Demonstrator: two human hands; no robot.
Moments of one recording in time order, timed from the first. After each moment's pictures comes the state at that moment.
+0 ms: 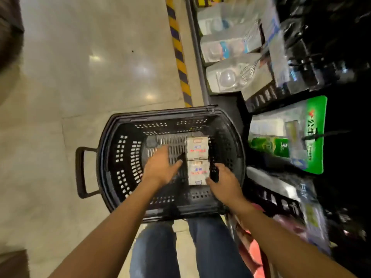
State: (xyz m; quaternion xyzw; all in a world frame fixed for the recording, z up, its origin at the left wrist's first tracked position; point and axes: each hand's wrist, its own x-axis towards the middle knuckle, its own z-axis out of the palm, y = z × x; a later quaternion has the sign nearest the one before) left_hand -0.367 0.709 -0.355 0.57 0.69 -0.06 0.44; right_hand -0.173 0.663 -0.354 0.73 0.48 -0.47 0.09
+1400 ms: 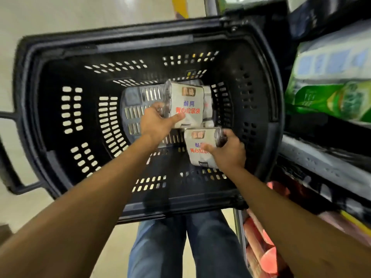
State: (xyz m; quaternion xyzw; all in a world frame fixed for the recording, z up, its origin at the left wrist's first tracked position) left_hand -0.347 0.712 -0.545 0.27 0.73 0.13 0.61; right_hand -0.167 0.646 -0.530 0.84 0.33 -0.44 -0.01
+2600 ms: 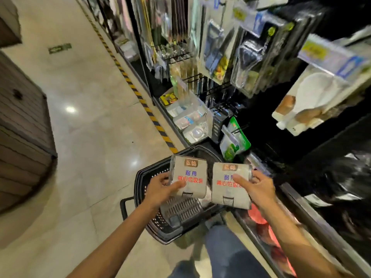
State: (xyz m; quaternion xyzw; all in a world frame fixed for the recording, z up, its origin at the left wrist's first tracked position) left_hand -0.447 0.602 -0.098 0.48 0.58 0.18 0.63; right_hand -0.201 0.503 -0.113 0.76 0.19 -0.38 -0.49
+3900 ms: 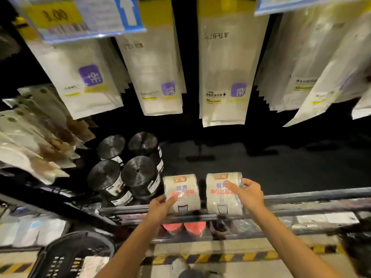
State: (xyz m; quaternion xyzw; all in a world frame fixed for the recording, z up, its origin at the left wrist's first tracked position) left_hand -0.073 0.288 -0.104 0.65 0.36 -0.13 0.66; right_hand -0.012 0.037 -0.109 0.73 -0.21 -0.12 -0.63
